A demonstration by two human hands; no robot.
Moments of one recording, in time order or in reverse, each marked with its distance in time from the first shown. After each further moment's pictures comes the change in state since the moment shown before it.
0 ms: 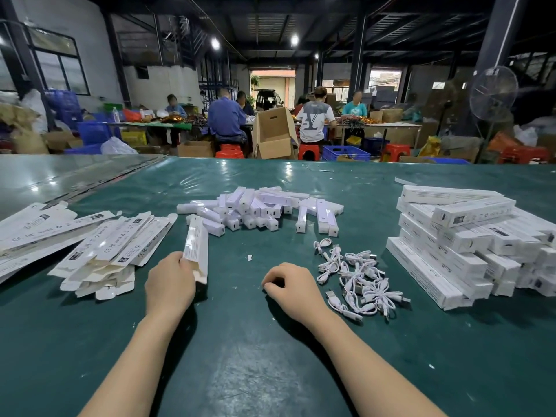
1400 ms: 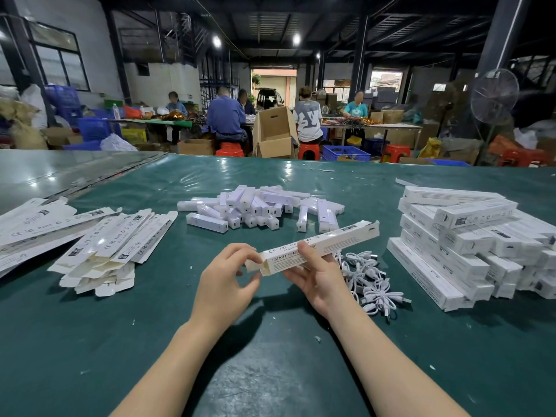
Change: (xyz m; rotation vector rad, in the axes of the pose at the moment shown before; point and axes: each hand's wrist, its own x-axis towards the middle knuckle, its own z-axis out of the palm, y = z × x) left_hand -0.044 0.035 0.021 -0.384 -0.075 0.628; right_hand 0.007 0.010 -0.022 1.487 0.169 0.374
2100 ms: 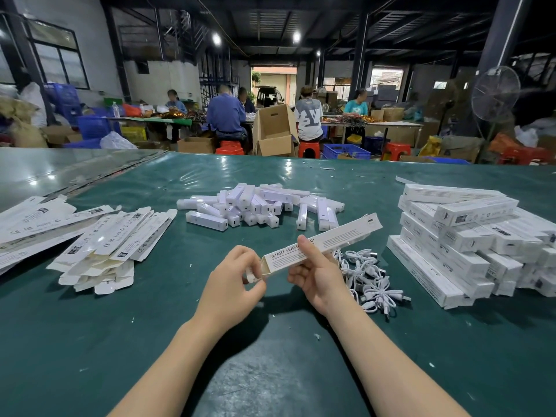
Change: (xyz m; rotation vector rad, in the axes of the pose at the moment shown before) left_hand -0.003 -0.003 0.005 -0.024 -0.138 -0.063; right_hand -0.003 0.000 0.002 -0.129 0.021 -0.014
